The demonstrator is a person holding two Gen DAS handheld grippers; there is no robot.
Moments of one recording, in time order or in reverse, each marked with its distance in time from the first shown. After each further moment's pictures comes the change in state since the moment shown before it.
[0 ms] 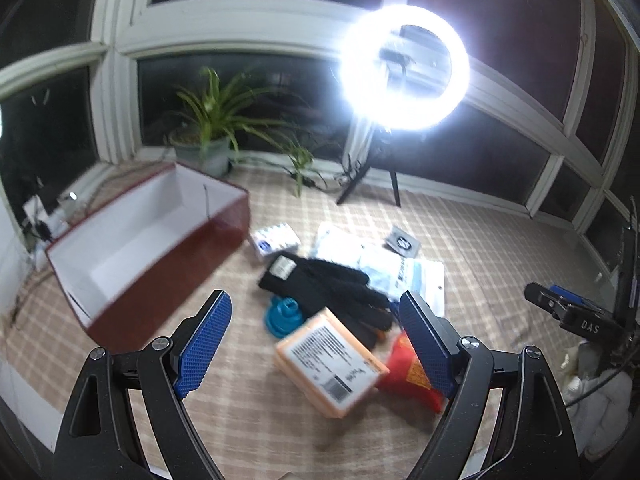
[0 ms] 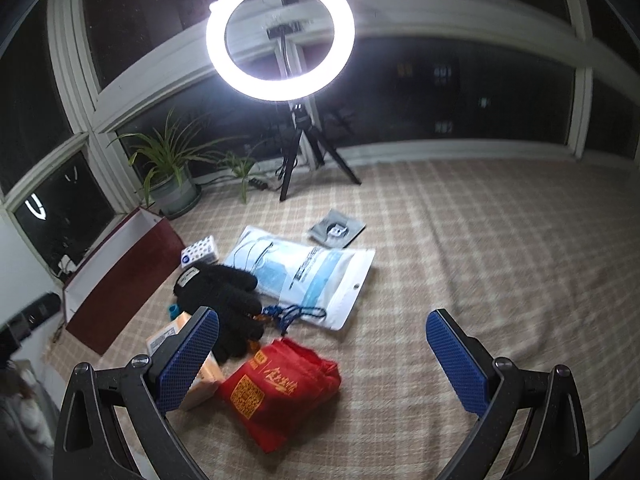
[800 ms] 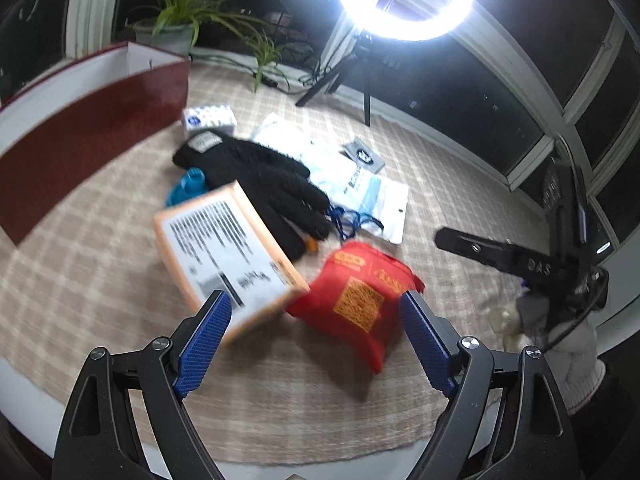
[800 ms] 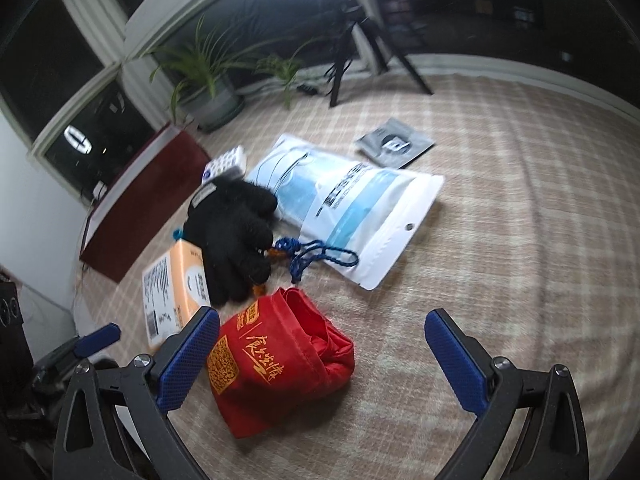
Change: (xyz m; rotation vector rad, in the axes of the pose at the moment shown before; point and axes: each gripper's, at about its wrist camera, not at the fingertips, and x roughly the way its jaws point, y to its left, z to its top) left arm 0.063 -0.059 -0.076 -0.159 0.215 -0.112; right arm 0.111 -0.024 -0.009 -0.119 0.325 0.268
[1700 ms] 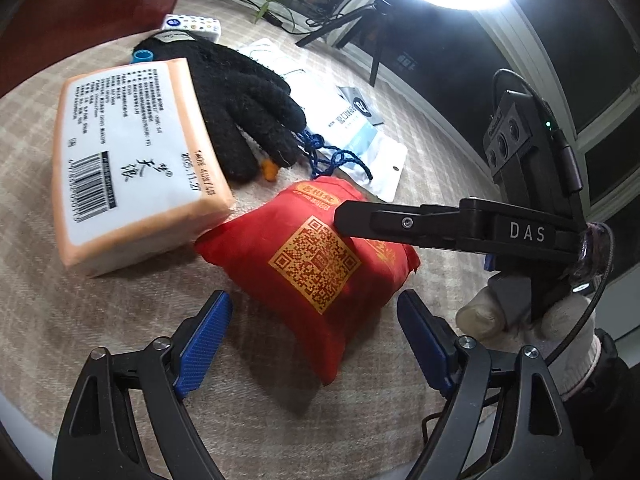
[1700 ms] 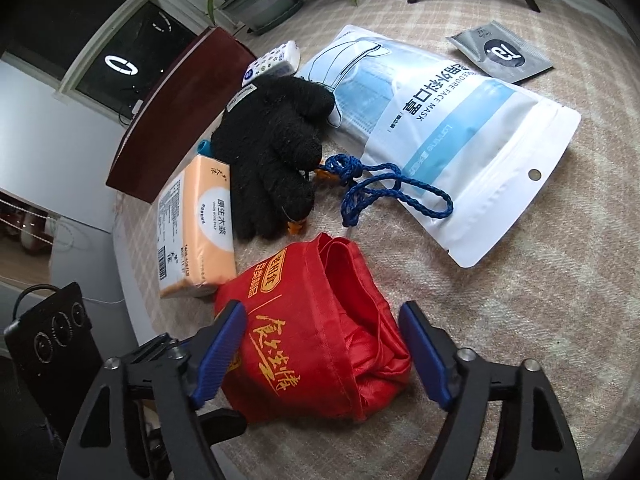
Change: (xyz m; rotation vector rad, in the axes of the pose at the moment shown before) left arm 0.071 -0.018 -0.036 -0.185 0.071 -0.085; right arm 0.078 0.002 0.004 -0.101 0.339 0.253
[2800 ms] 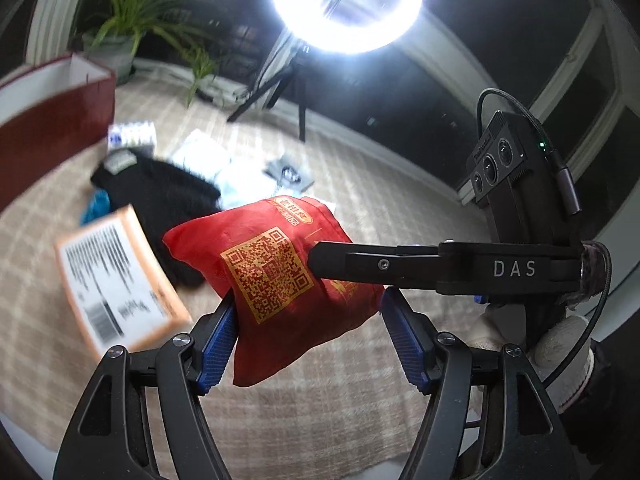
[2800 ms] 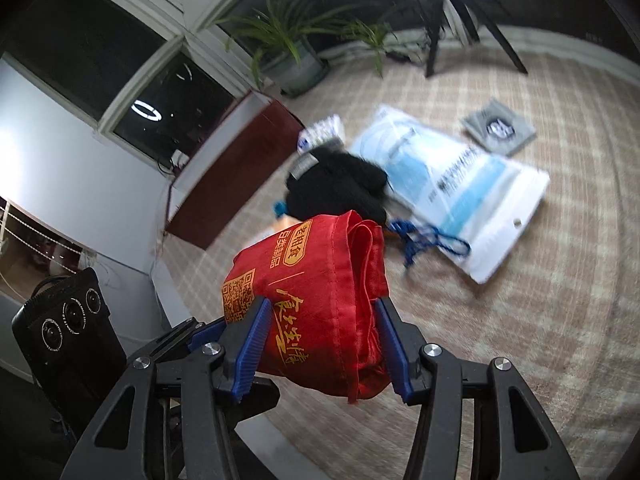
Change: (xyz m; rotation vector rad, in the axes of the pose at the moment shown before) left arm -0.067 -0.044 0.043 0.214 -0.138 -0.102; right arm -0.081 0.063 -0.003 0.033 -0.193 0.030
